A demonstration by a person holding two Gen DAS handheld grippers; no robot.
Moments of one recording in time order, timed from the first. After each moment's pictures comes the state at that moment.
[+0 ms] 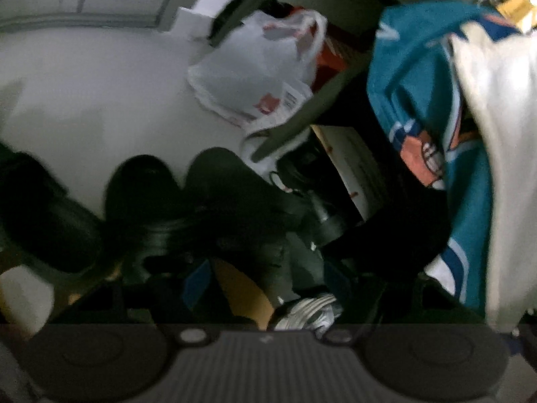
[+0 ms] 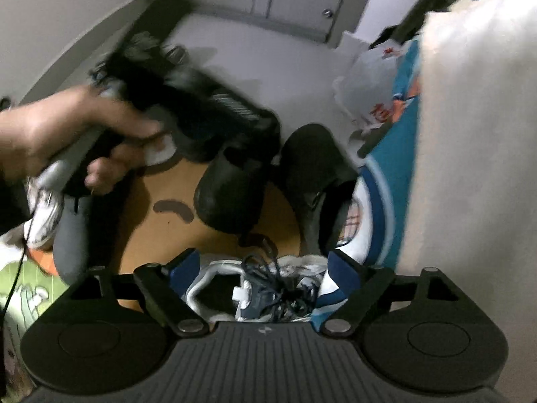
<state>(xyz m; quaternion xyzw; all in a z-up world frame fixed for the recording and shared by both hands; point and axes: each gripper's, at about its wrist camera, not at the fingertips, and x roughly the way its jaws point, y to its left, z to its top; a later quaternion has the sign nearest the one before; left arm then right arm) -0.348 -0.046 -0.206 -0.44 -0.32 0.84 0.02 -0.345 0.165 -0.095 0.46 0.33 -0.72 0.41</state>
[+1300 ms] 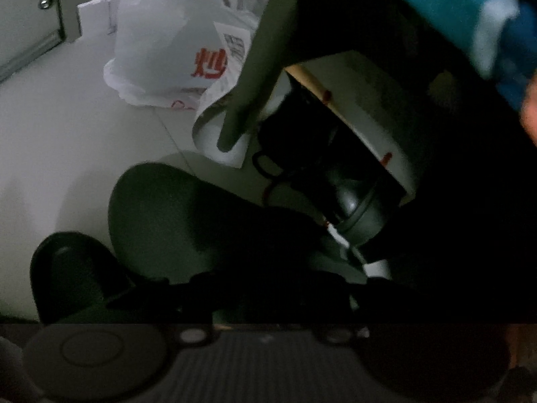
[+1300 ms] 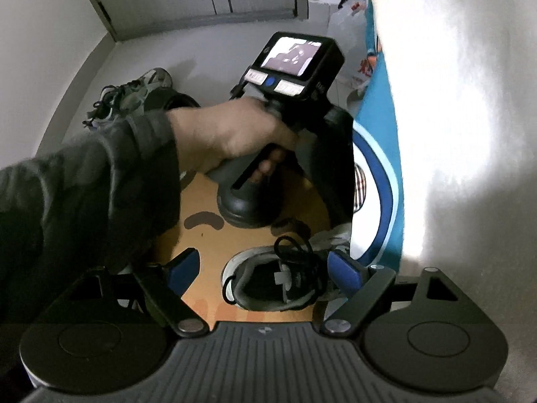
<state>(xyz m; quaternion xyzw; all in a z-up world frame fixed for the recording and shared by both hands) -0.483 0.014 -0.246 -0.53 -0.15 0.84 0.02 -0.352 0.183 -0.077 0.54 0.20 -0.73 0.38</state>
